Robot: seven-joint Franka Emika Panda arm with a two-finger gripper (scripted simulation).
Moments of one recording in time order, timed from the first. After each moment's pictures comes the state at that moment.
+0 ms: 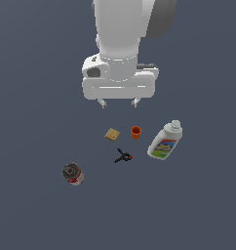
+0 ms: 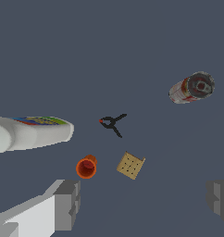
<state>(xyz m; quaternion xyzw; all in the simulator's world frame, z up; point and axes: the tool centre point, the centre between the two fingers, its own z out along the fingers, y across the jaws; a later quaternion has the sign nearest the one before) -0.004 0.004 0.324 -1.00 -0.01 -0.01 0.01</state>
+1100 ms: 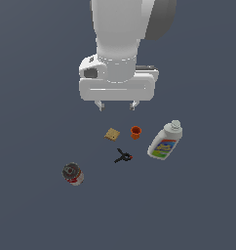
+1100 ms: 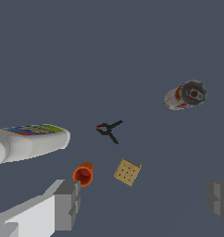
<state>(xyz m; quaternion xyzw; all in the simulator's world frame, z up) 0.011 -0.002 0.327 -1.00 -0.01 -0.02 0.00</state>
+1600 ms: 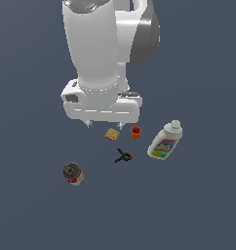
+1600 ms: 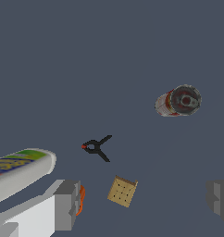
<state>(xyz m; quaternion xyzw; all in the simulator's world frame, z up) 0.054 -0.042 0.290 -1.00 0.05 -0.01 0.01</state>
